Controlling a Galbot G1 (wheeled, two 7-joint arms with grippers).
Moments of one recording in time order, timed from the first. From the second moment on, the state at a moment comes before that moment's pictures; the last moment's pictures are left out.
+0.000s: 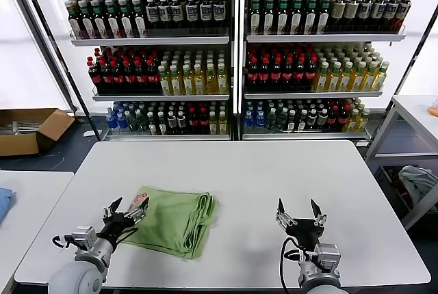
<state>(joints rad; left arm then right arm) 1.36 -1.19 -0.61 -1.88 -0.48 0.36 0.05 -1.49 1.31 0.33 2.22 0.25 -0.38 0.39</state>
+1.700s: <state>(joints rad) 1.39 -1.08 -0.79 -1.82 -0.43 0.33 0.05 -1.46 1.29 0.31 2.20 0.25 -0.38 0.39</state>
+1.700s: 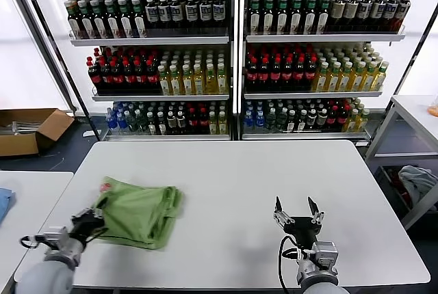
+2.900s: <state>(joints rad) 1.34 -1.31 -0.32 -2.02 -0.17 0.40 -0.08 -1.56 1.35 0.37 2.22 0.19 -0.36 0.39</state>
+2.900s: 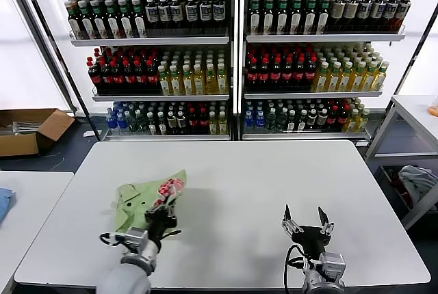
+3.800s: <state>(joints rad) 1.22 -1.47 -0.10 -1.98 -0.35 0.34 -0.13 -1.45 1.38 0.30 2.13 0.35 -0.43 0.42</state>
